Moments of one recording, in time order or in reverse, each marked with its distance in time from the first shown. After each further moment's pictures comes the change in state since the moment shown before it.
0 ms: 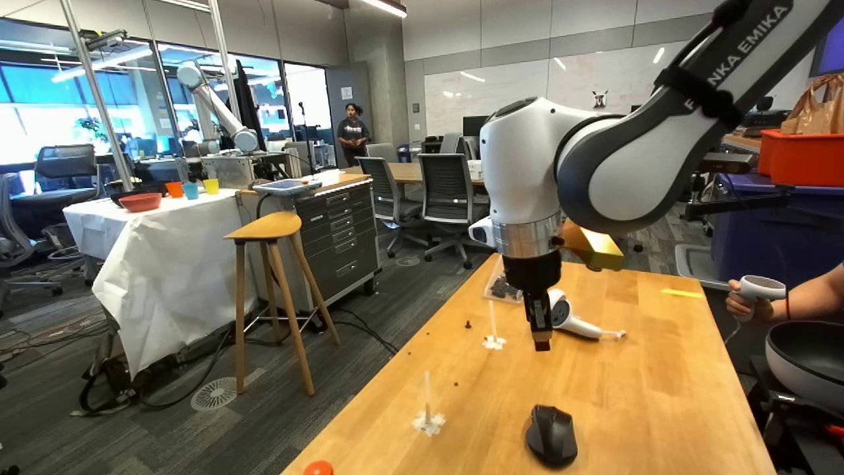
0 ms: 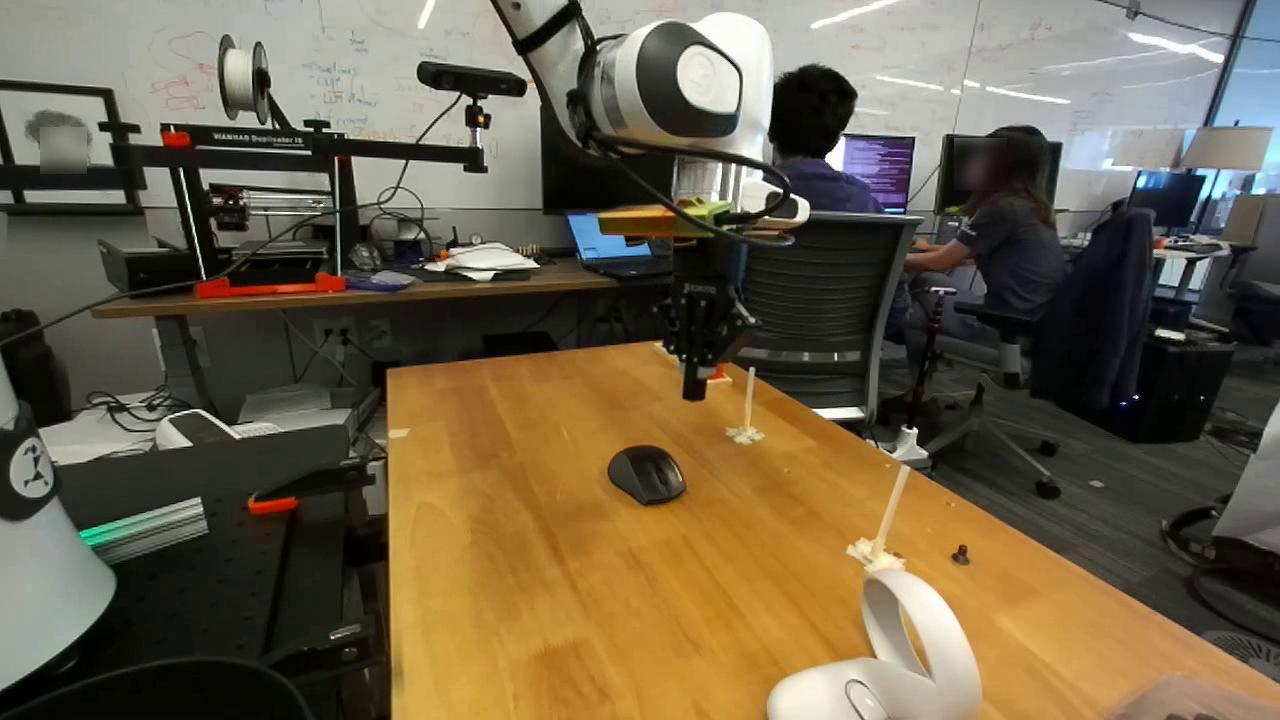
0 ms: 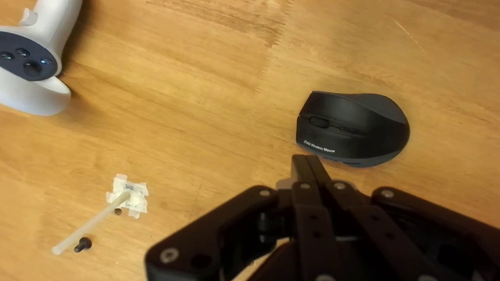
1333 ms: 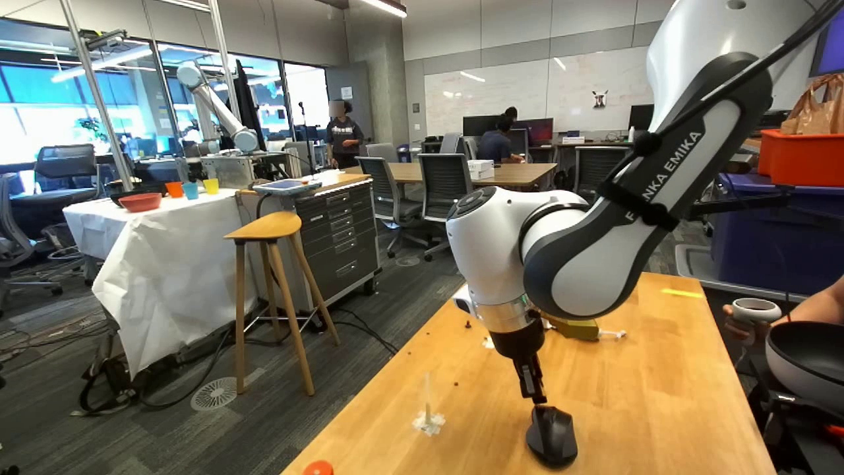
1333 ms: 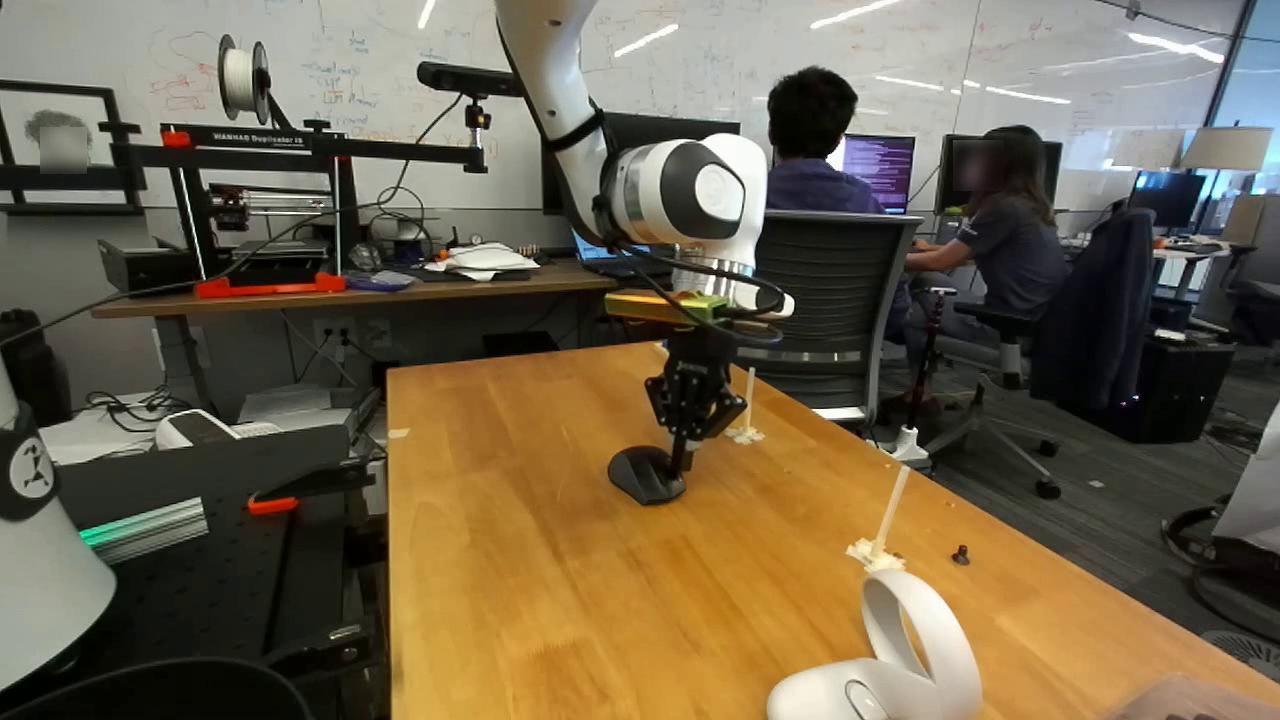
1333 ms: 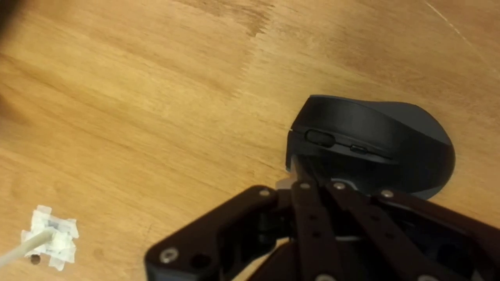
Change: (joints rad) arm 0.049 0.255 -0.010 0.150 -0.051 -0.033 0.057
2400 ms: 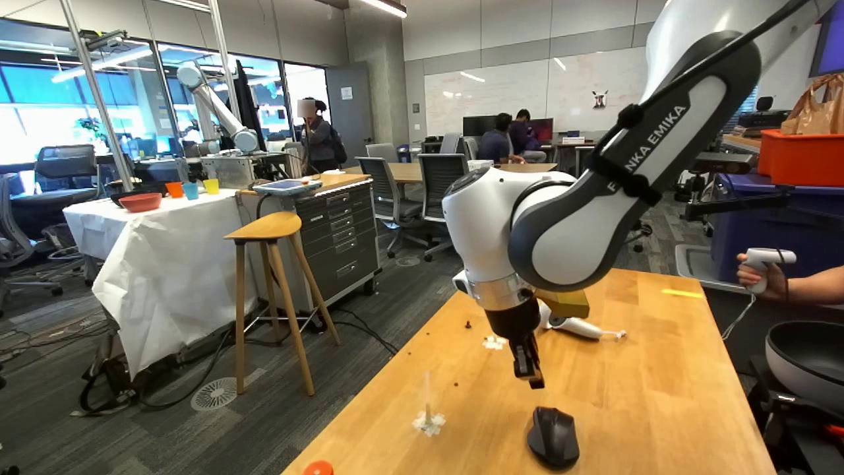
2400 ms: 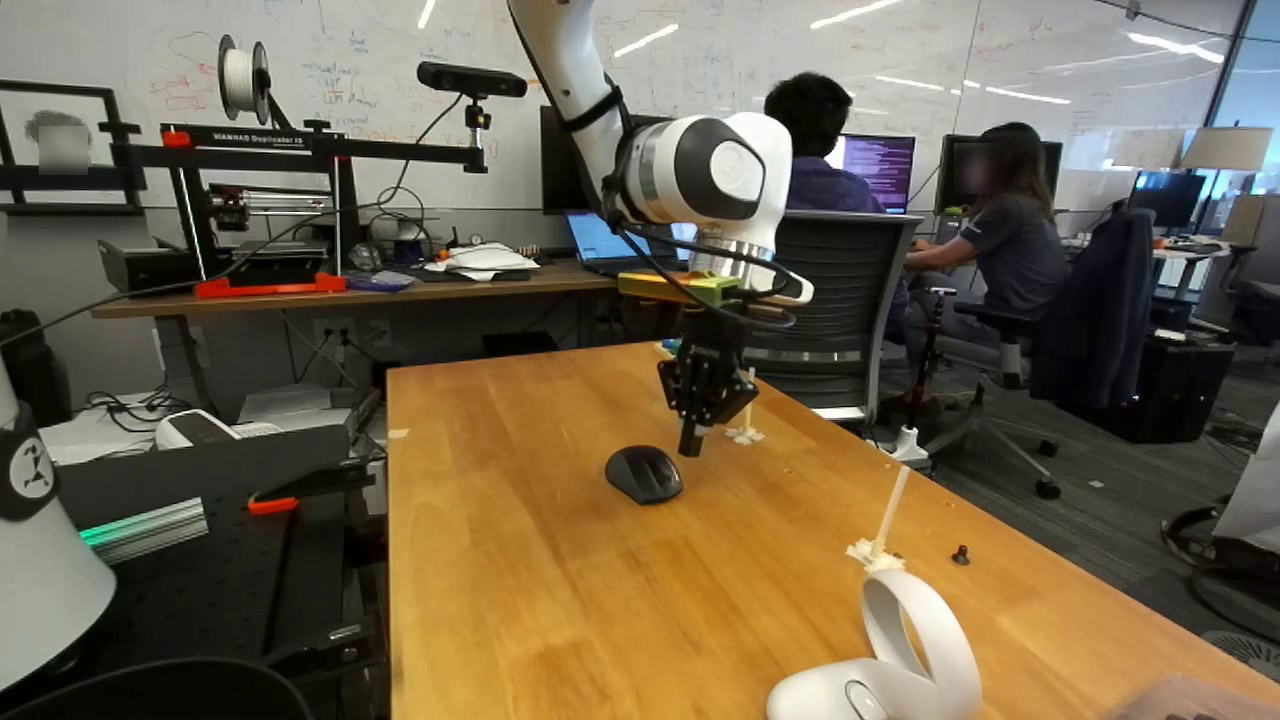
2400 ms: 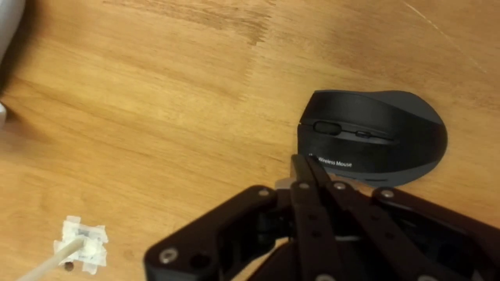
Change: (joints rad) arm -0.026 -0.030 0.001 0.031 0.063 -0.066 0.003
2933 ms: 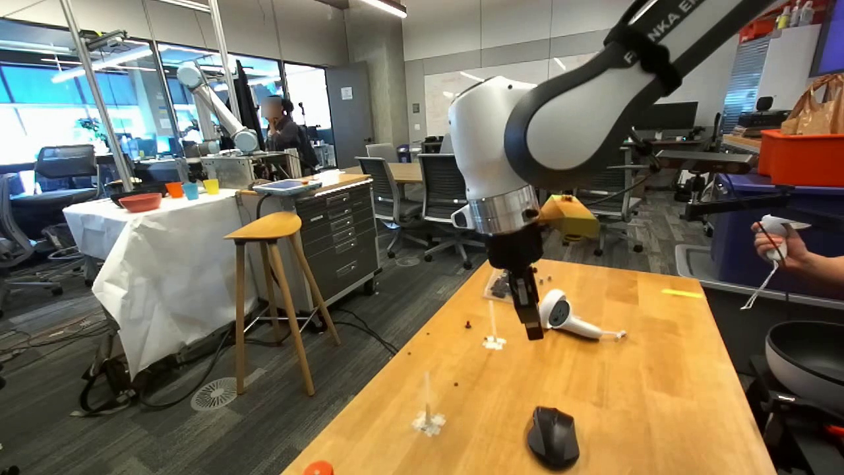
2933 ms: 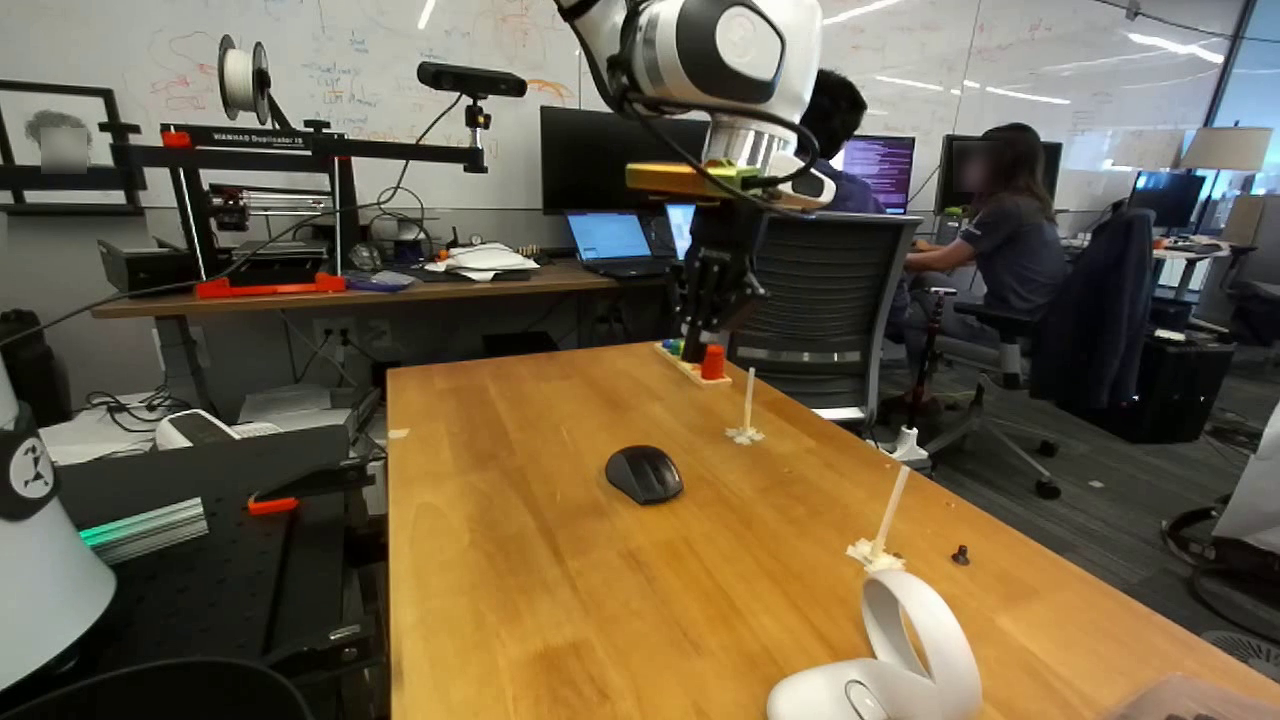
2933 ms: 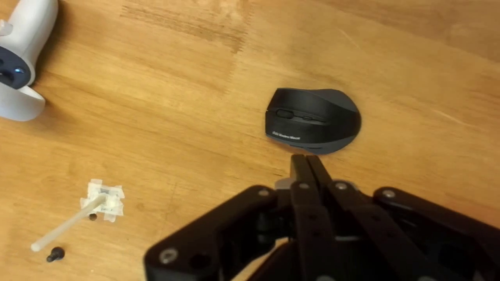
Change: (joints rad) arm -0.051 -0.192 0.037 -0.010 0.134 -0.138 -0.146
